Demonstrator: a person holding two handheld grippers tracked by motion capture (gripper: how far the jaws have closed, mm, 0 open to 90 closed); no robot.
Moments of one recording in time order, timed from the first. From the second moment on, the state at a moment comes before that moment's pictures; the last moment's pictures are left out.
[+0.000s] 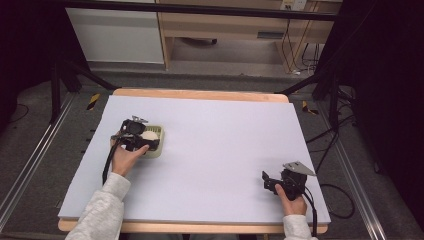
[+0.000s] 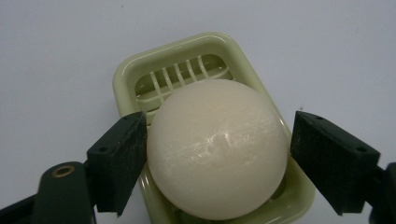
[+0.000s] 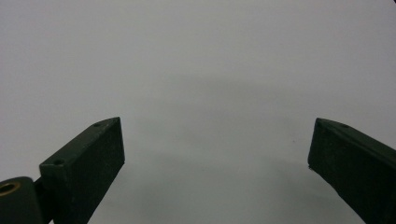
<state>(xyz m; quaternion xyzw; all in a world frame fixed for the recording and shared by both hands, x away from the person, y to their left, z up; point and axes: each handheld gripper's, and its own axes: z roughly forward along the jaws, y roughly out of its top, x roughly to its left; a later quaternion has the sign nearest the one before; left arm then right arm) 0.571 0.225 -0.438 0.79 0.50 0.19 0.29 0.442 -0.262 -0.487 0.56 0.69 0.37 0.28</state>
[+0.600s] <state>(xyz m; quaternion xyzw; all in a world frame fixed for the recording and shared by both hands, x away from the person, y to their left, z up) 0.538 0.226 -0.424 0.78 0.48 0.21 0.33 0.442 -0.263 -0.487 0.56 0.69 0.37 0.28</state>
